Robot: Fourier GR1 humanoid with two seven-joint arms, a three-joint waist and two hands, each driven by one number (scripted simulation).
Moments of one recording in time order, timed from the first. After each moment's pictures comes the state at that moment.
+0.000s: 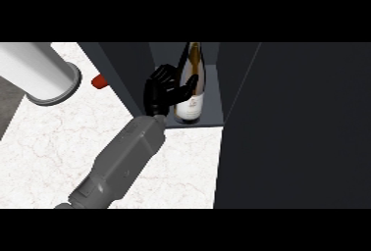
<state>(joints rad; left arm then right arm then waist) -0.84 0.00 -0.35 -0.60 0.86 0.51 -0.50 0.22 -0.17 0.29 -2.51 -0.10 0.08 0.39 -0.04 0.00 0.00</state>
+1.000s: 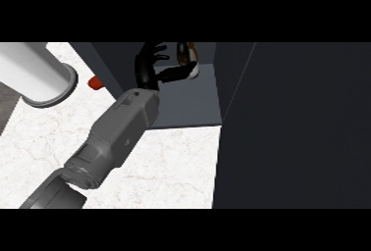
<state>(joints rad) -1.13 0.04 -0.33 -0.23 0.75 0.67 -0.50 0.23 -0.14 0.29 -2.50 -0.10 0.12 0.36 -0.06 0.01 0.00</state>
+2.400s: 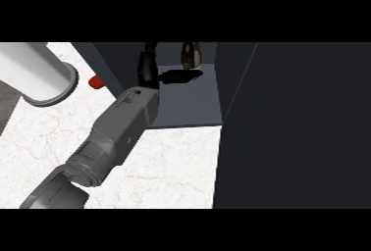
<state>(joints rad) -1.16 0.03 -0.29 -0.16 0.66 0.53 -0.59 0.27 -0.13 0.30 -2.51 -0.11 0.16 0.35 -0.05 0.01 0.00</state>
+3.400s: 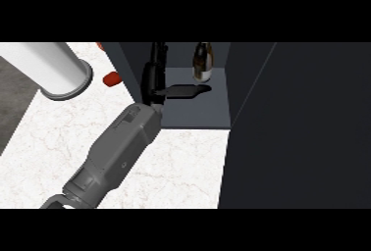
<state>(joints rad) -0.90 0.03 -0.32 -0.61 0.63 0.46 -0.59 0.29 -0.12 0.31 -2.51 -0.10 0.11 0.36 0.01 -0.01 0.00</state>
